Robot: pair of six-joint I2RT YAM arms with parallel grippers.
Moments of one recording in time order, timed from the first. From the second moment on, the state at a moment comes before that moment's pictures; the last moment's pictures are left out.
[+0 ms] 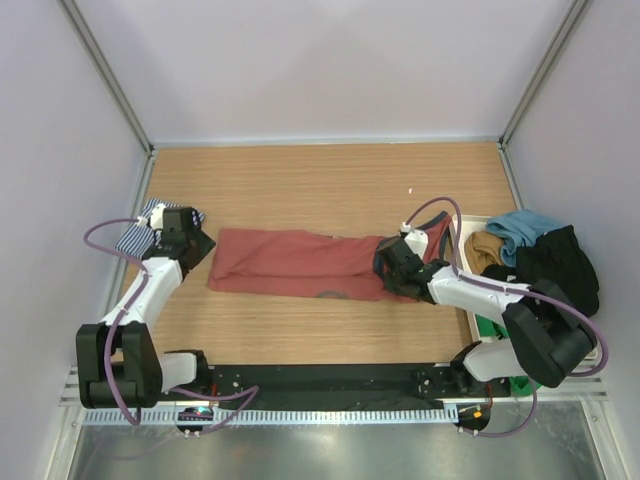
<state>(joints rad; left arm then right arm) 0.02 1.23 0.73 -0.33 -0.22 -0.76 0.63 1.38 0.61 -0.25 0.34 0.78</state>
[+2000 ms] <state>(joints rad) -0.03 1.85 1.18 -0.36 -0.13 -0.68 0.66 1.32 0.71 -0.35 0.31 0.75</state>
